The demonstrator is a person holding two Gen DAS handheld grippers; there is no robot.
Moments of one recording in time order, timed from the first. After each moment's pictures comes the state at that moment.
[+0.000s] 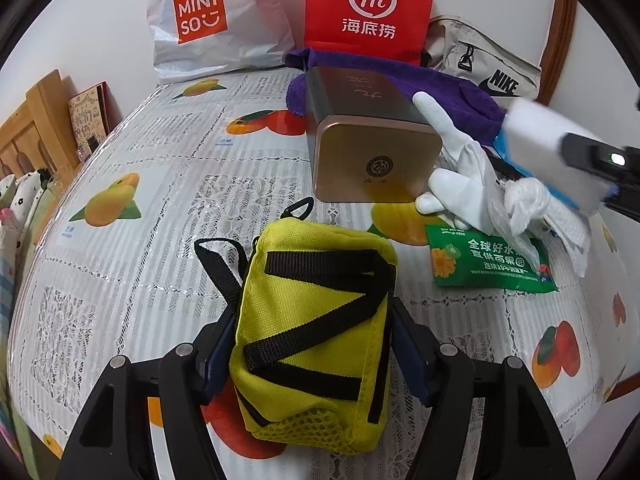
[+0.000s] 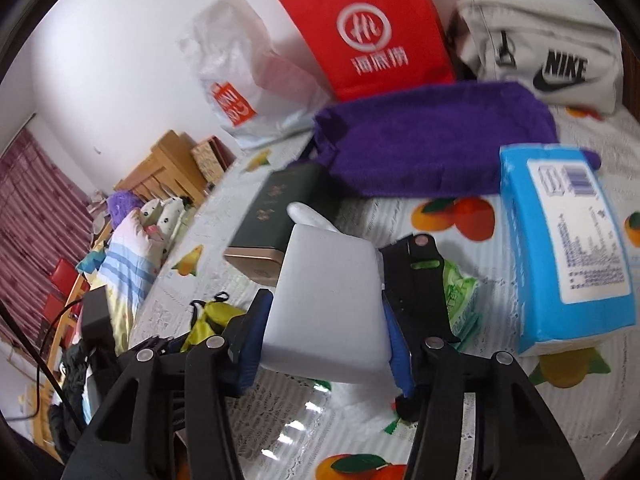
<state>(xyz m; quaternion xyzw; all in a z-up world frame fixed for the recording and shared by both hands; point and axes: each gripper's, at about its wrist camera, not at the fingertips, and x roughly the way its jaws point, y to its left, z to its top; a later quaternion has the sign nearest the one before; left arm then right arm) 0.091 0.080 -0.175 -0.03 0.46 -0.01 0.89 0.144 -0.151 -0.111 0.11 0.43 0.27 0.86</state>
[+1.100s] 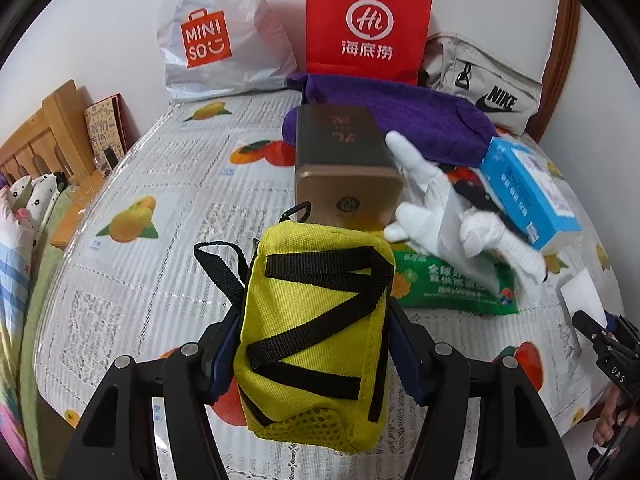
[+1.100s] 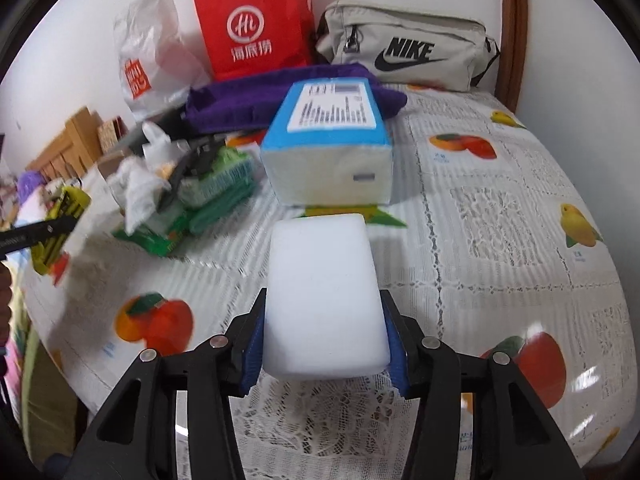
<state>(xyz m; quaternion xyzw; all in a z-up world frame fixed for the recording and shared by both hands) 0.079 0.061 -0.132 -0.03 0.45 0.01 0.89 0.056 -0.270 -0.170 0.02 0.42 0.09 0.90</state>
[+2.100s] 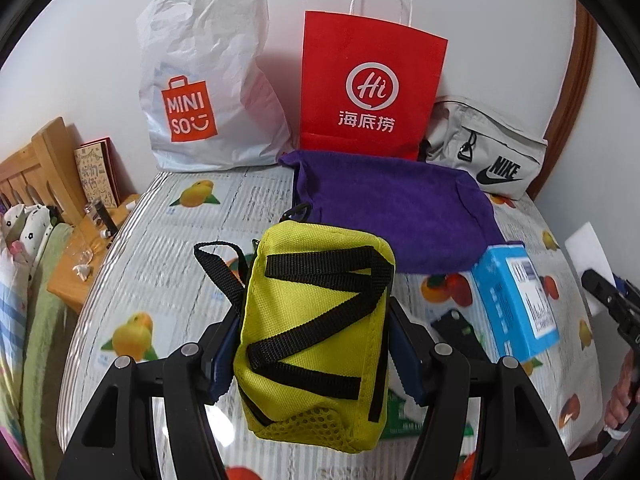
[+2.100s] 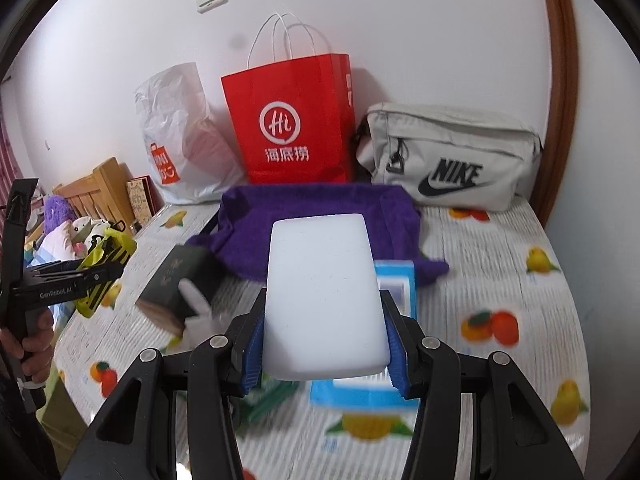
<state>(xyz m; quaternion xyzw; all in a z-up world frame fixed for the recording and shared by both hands) 0.178 0.066 -0.059 -0.05 0.42 0.01 0.91 0.181 -0.236 -0.047 0.01 0.35 0.14 0.93</state>
